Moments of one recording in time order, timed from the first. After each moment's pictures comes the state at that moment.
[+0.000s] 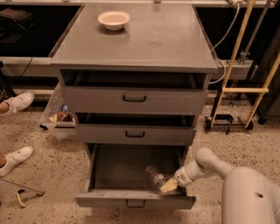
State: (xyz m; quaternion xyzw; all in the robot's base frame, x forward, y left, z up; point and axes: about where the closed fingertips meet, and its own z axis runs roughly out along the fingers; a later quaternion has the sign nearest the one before) arm 0.538 -0.142 0.235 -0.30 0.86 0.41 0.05
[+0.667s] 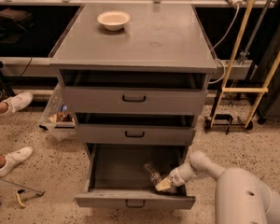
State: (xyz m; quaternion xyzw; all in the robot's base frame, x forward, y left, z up) arm 0.563 -0.126 0.199 -0.29 0.87 0.38 0.09
